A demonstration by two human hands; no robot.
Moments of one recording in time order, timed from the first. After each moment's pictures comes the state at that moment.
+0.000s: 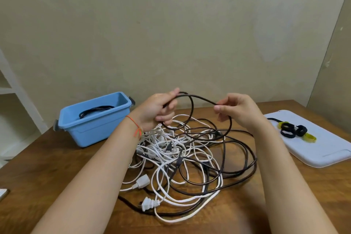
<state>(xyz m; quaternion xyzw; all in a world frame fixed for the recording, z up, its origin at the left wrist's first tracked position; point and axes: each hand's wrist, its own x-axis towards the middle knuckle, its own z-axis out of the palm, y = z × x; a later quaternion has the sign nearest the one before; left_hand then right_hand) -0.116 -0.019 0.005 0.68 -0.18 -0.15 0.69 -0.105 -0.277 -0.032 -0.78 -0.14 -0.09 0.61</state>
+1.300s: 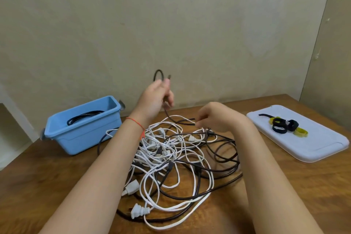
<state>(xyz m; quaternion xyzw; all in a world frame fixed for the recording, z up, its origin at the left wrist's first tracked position) -0.098 -0.060 0.009 0.78 -0.17 0.12 0.60 -0.106 -0.259 -0.022 -0.95 -0.16 0.03 0.26</state>
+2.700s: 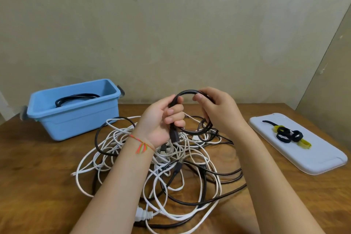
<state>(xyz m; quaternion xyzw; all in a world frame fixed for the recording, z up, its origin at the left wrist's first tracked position) -0.112 -0.037 -0.037 0.36 -0.10 -0.23 0.90 -0.110 -0.208 -0.024 -0.85 -0.14 -0.18 0.46</state>
